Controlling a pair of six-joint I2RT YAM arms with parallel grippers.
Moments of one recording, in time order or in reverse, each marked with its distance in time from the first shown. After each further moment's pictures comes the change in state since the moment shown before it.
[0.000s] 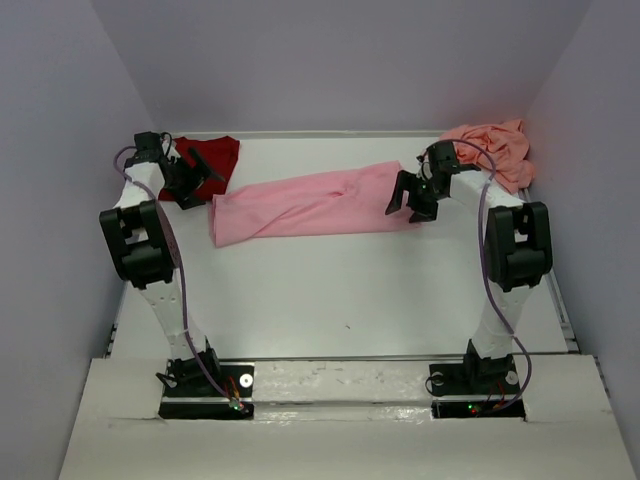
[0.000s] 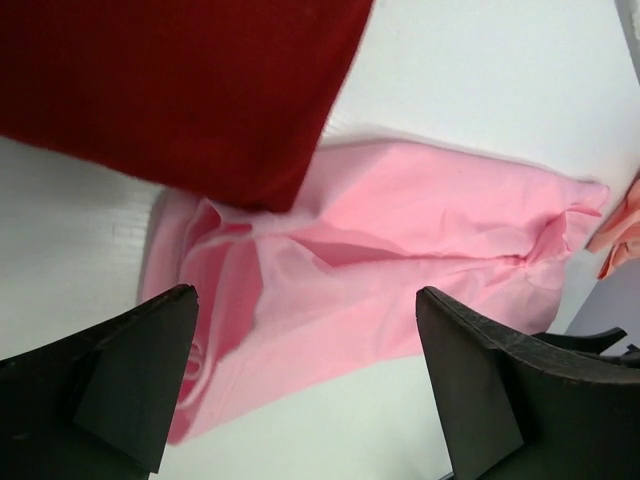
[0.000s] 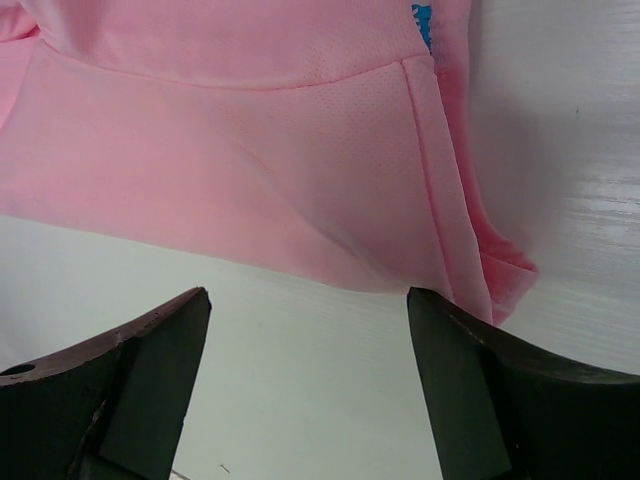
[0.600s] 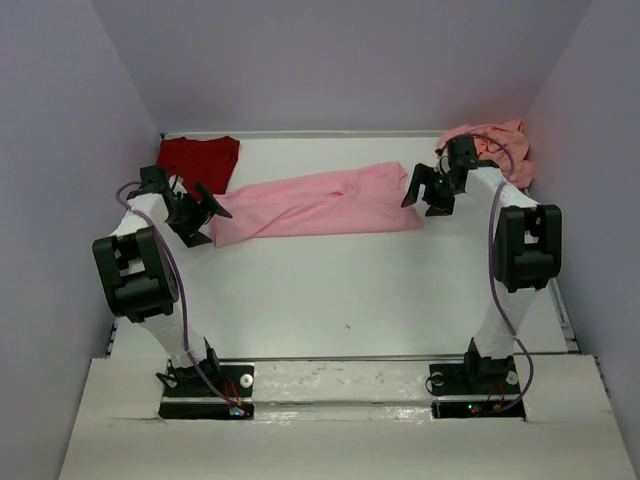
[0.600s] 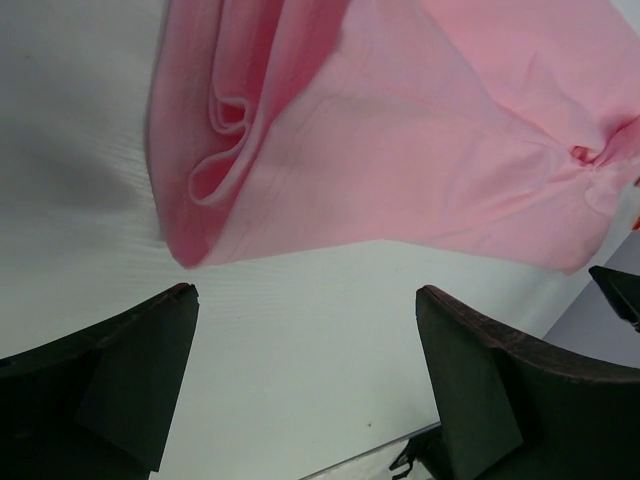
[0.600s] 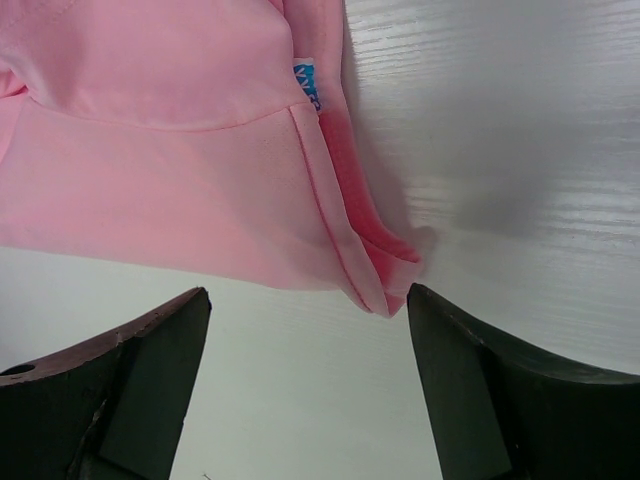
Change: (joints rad) left arm 0.000 -0.371 -0.485 0.037 -0.019 0.000; right arm -0.084 -0.023 0.026 -0.022 0.016 -0.042
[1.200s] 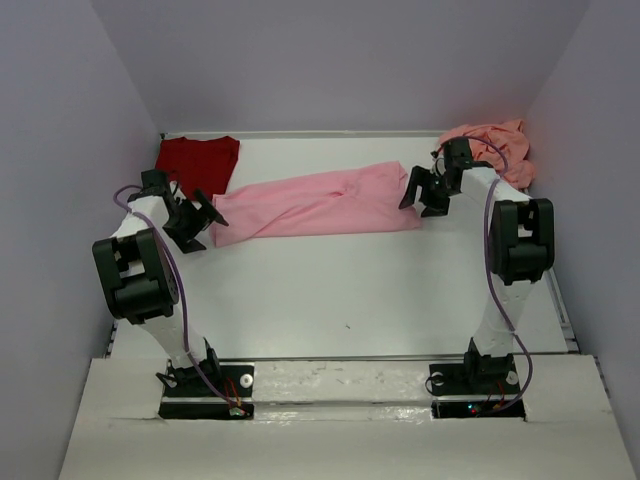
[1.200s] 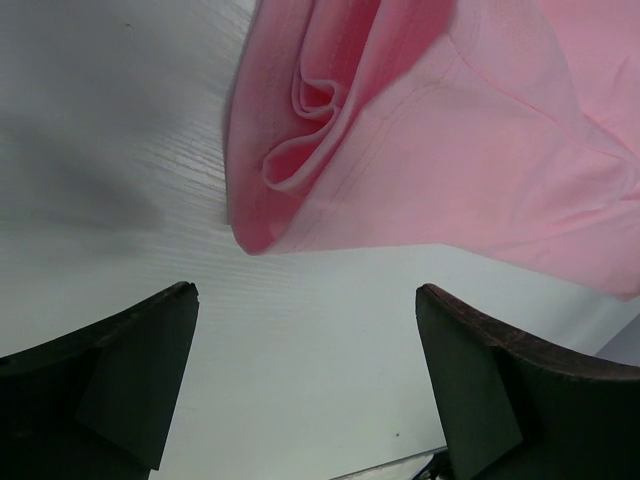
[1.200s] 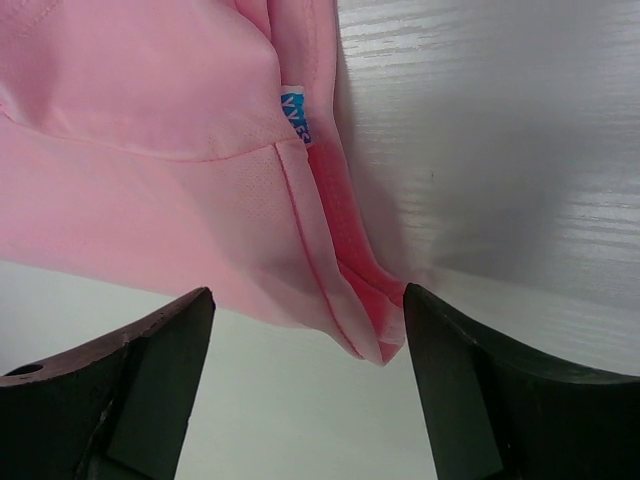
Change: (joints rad) left arm 0.000 -0.013 -0.050 -0.033 -0.106 0.020; right arm -0.007 0.075 0.026 0.027 -0.021 -0.016
